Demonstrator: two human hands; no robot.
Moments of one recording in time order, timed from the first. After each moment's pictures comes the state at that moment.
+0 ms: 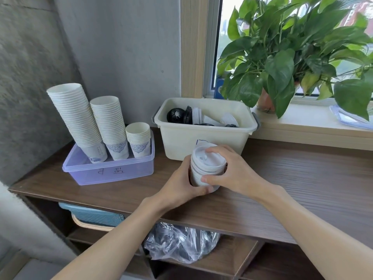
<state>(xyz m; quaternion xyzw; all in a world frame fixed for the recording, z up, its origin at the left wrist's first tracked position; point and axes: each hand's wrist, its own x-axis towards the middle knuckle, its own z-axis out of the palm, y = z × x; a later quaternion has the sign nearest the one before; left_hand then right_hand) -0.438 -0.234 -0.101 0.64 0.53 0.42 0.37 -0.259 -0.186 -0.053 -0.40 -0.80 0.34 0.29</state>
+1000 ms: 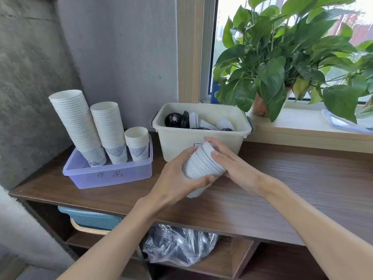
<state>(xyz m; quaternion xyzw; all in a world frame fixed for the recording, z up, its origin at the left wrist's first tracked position) -0.433 -0.252 -0.058 0.65 0.55 0.45 0.27 -0.253 -0.195 -0.026 -0.33 -0.73 0.54 0.27</state>
